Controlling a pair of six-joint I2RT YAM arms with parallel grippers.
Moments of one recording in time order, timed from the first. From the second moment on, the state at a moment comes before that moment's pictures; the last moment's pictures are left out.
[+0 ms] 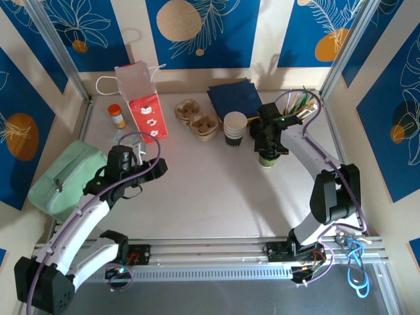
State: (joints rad) left arm -0.31 0.89 0.68 -0.47 0.30 -0.62; right arm 0.28 1.61 1.33 -0.98 0.23 0.41
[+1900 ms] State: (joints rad) left arm -0.30 0.84 0.69 -0.52 0.30 -0.62; right arm -0.15 1.72 1.47 -0.96 0.10 0.37
